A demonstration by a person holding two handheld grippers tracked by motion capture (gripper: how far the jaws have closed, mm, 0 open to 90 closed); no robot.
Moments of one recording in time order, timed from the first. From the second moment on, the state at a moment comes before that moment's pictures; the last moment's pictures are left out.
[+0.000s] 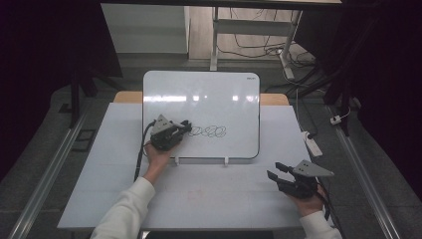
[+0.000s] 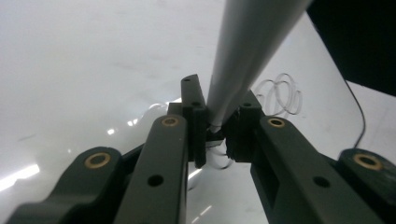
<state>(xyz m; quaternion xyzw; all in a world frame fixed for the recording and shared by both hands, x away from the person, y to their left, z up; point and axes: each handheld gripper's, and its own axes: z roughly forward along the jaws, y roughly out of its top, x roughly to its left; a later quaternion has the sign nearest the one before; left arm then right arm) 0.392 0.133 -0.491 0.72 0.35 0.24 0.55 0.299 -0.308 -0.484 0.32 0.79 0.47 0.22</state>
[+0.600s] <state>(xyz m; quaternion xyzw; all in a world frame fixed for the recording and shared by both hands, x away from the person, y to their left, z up) 0.396 0.127 -0.489 0.69 0.36 0.25 0.57 0.300 -0.313 -0.485 0.33 0.79 0.47 0.22</state>
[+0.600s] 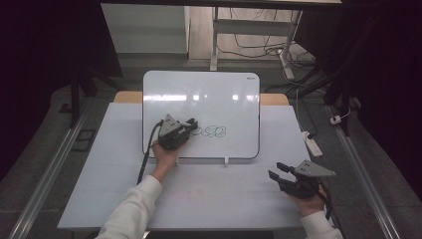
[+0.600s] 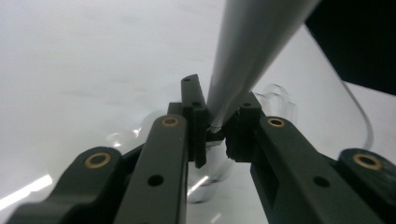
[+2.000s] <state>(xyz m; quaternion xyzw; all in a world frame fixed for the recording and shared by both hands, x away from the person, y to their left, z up) 0.411 0.077 -0.485 0.69 0.34 0.24 0.59 0.301 -0.313 -0.488 0.33 0.79 0.47 0.21</state>
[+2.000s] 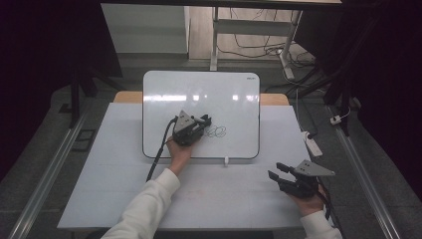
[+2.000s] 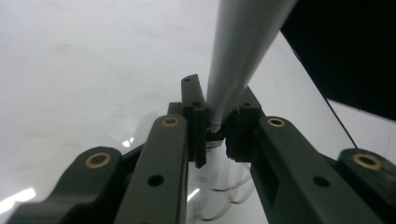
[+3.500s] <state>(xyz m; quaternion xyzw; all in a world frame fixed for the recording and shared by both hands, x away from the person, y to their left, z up) 0.401 0.027 -0.493 0.75 0.28 0.23 0.55 0.302 -0.311 -0.491 0.33 0.80 0.46 0.21</state>
